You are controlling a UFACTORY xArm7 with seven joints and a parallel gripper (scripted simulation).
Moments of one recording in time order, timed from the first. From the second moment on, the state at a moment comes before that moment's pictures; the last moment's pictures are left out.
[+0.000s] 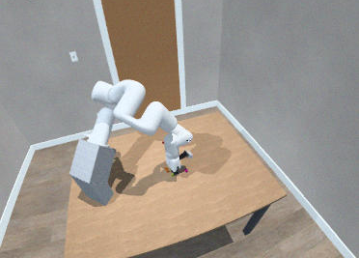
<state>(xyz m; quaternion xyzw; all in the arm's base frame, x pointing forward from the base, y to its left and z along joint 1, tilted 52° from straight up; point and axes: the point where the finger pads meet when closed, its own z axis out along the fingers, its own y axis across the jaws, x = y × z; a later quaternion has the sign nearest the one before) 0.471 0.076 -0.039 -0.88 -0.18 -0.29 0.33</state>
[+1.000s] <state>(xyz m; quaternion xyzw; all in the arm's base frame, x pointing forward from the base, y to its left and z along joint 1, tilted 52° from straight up) 0.472 0.078 -0.041 -0.88 -0.18 -0.29 0.33</state>
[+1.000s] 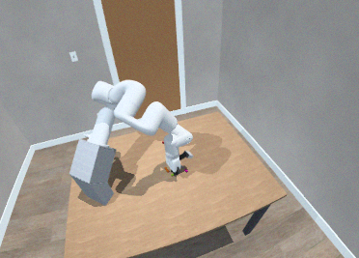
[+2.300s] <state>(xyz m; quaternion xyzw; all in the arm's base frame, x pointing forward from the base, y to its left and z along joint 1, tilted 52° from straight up) 0.476 0.086 -0.048 -0.88 -0.18 -0.29 0.33</state>
